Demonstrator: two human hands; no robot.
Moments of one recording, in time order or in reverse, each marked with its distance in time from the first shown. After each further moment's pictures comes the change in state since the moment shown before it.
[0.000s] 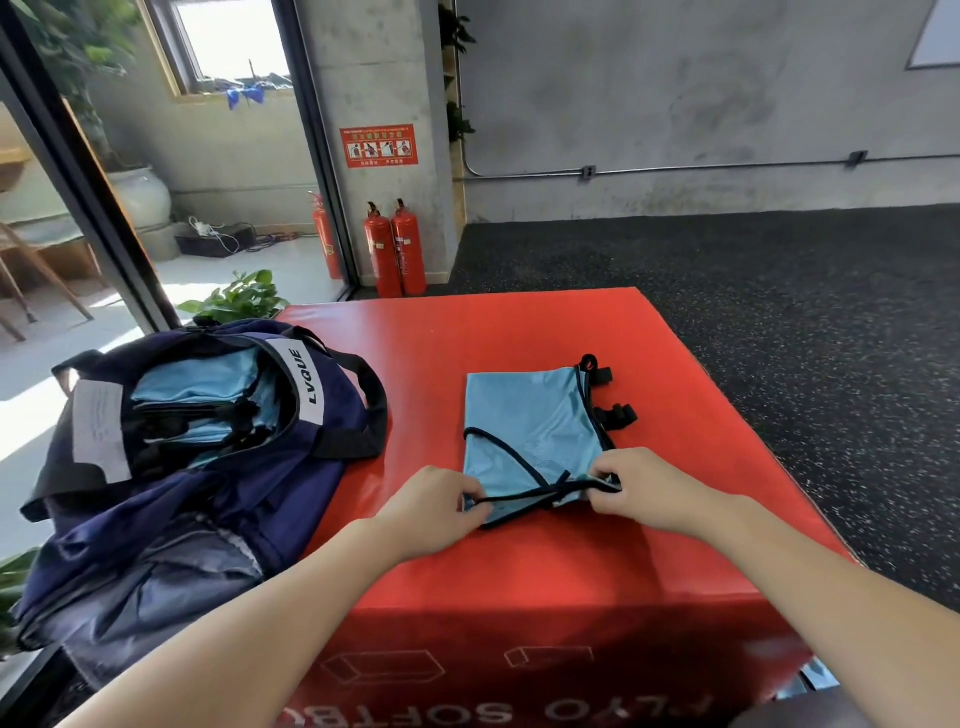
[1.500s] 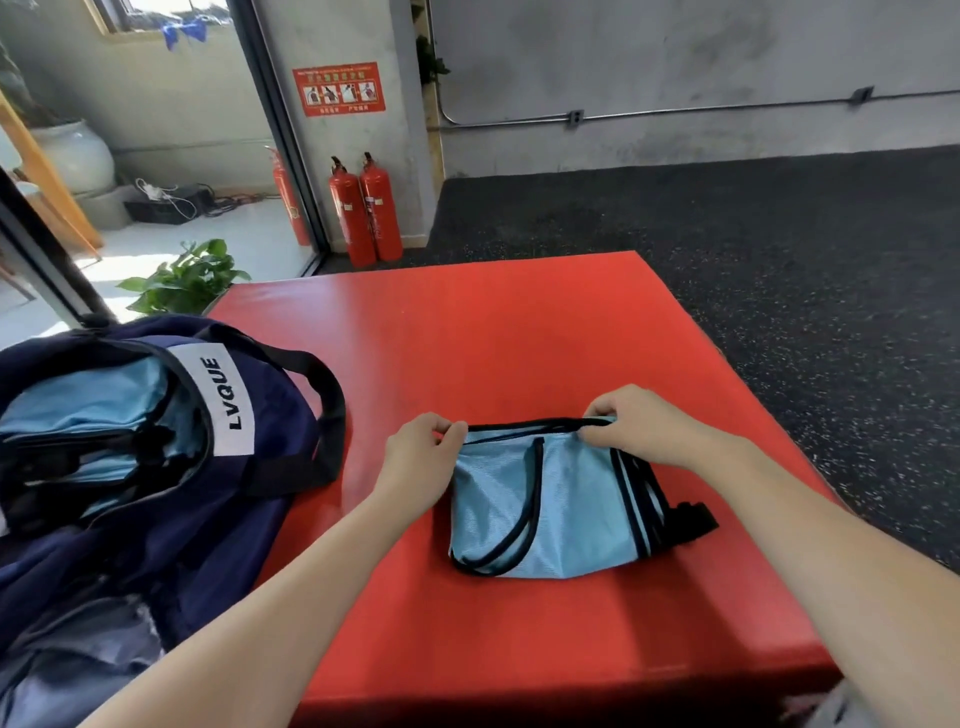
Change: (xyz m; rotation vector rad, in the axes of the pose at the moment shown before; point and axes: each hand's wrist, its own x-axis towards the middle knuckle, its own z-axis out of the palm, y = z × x) left_hand 0.097 -0.004 0.004 -0.452 0.259 -0.374; right_hand 0.094 0.023 -0.040 0.079 0.027 0.171
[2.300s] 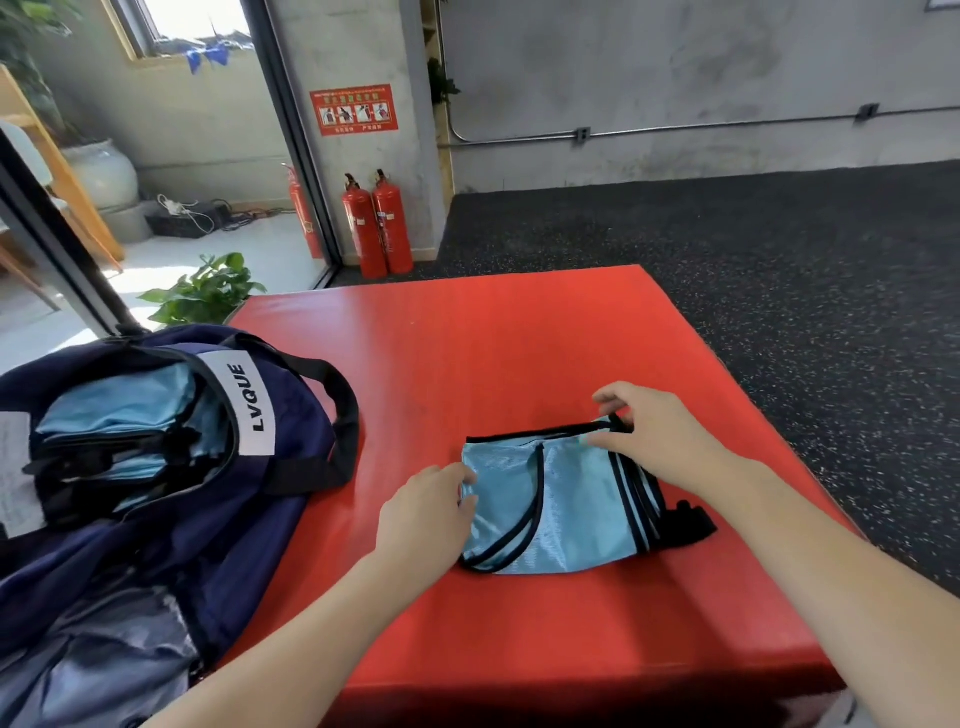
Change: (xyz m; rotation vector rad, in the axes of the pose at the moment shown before) left_hand -0.054 -0.009 0.001 0.489 -0.027 0.164; right_hand -0.024 0.004 0.002 0.018 0.203 -0.076
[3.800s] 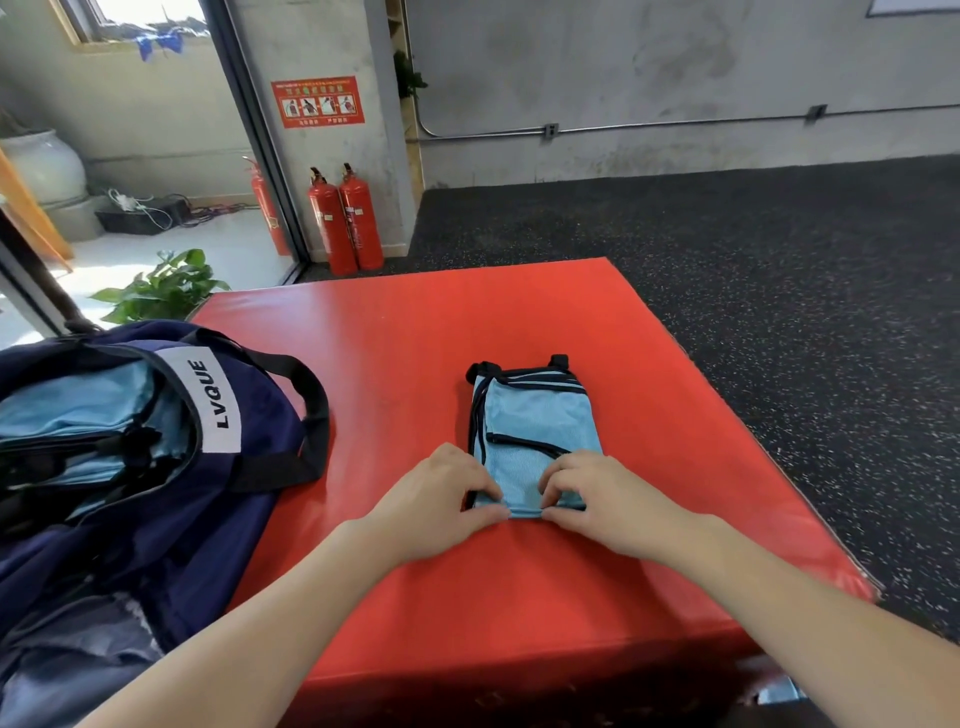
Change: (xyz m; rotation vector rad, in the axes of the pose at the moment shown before) left_hand 0.021 0.001 0.011 -0.103 -0.152 0.592; right_hand -0.054 0.000 0.046 -0.225 -0.177 -0.334
